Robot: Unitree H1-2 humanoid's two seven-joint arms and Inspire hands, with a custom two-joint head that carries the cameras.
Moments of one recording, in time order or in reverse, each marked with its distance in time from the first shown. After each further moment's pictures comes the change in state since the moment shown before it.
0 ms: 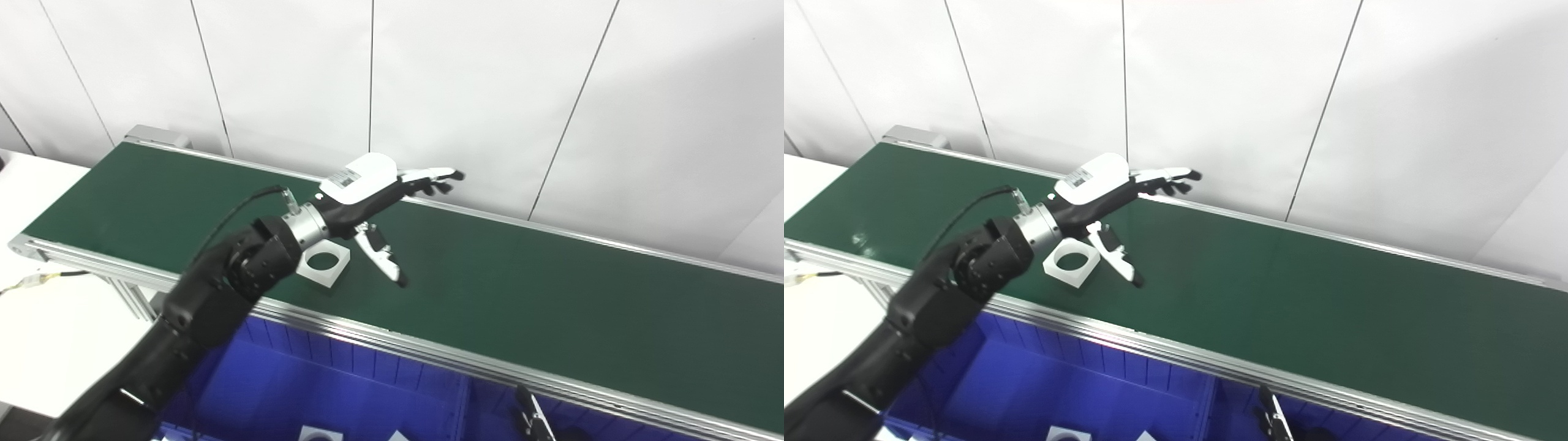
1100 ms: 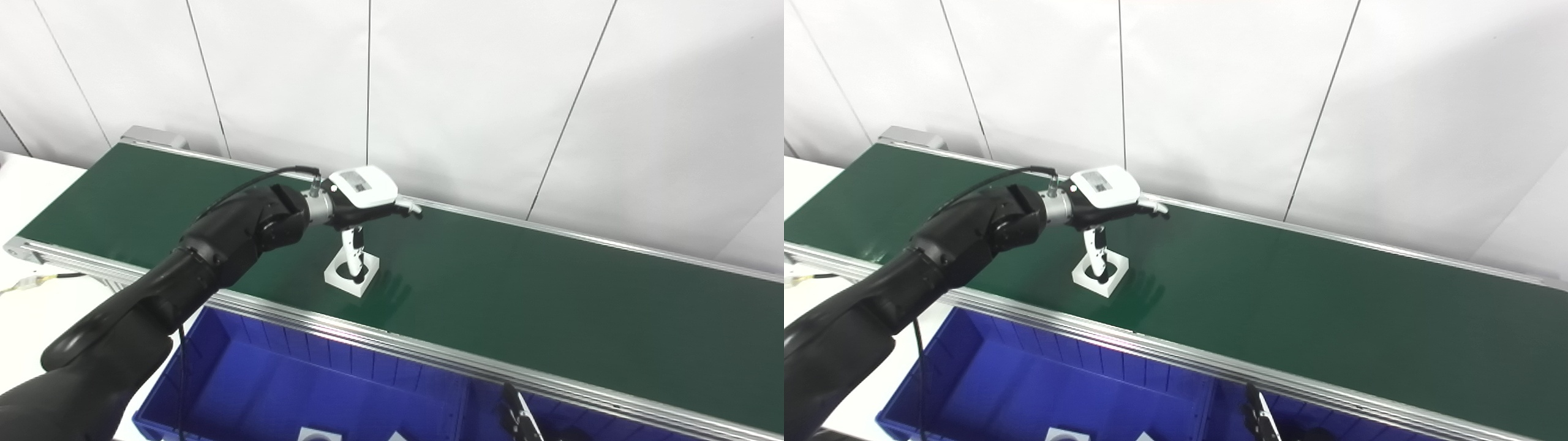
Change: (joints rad) left arm -0.230 0.037 -0.256 0.443 0.287 -0.041 -0.004; right arm 0.000 0.016 0.024 -0.006 -0.016 0.000 -0.005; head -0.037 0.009
